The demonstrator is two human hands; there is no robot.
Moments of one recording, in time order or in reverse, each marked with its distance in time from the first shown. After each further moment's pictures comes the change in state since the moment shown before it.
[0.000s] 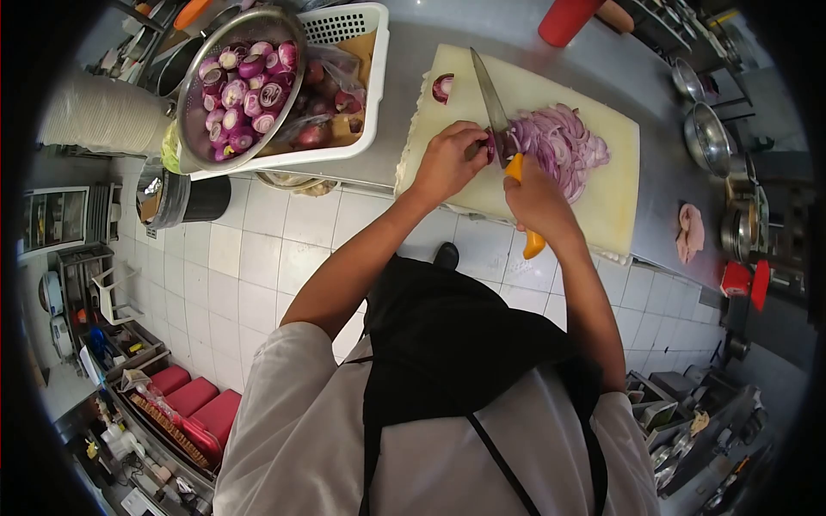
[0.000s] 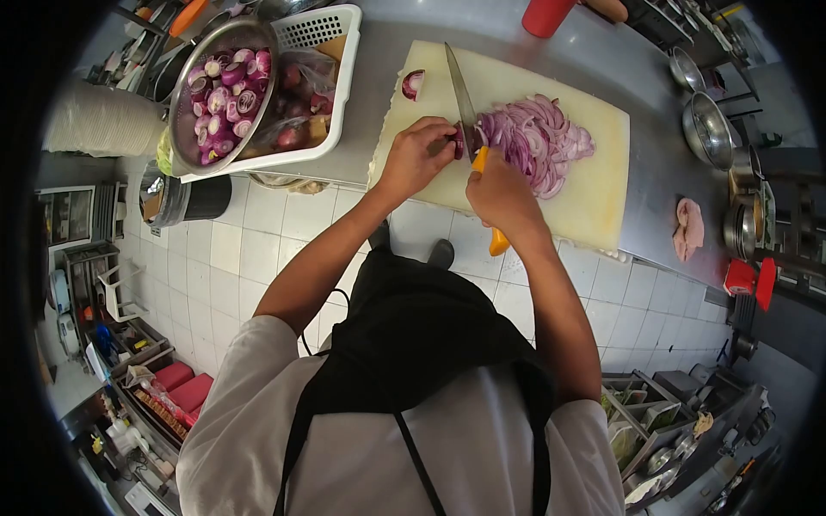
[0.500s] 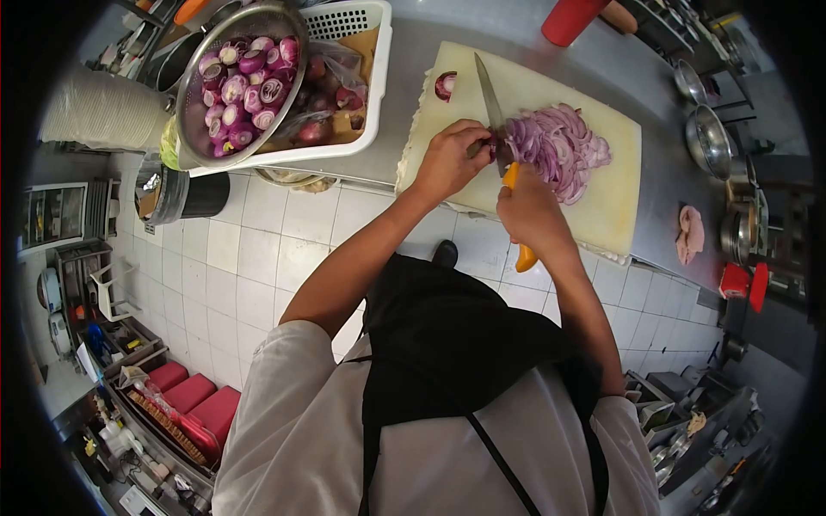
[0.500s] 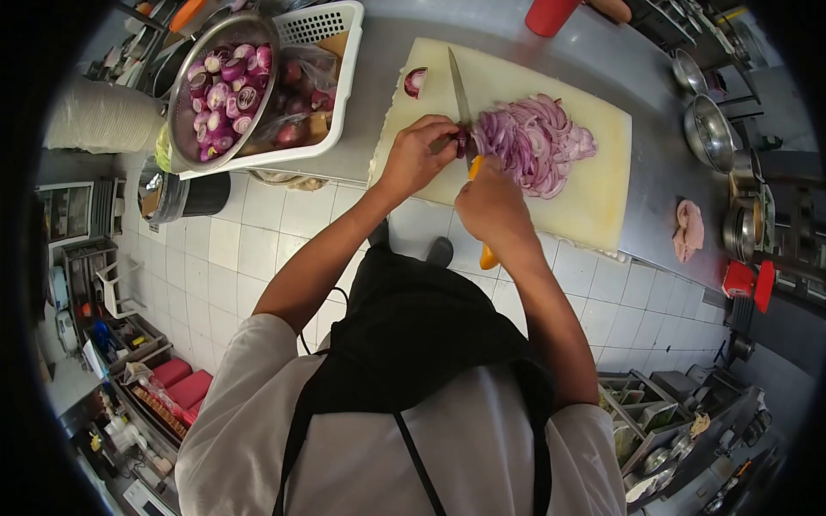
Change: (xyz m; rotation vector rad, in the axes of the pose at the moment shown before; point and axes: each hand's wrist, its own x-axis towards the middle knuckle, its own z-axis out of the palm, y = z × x) left_hand 0.002 -0.002 0.002 -0.013 0.009 0.035; right_hand -0.002 0.014 0.023 -0.189 0.077 -0.037
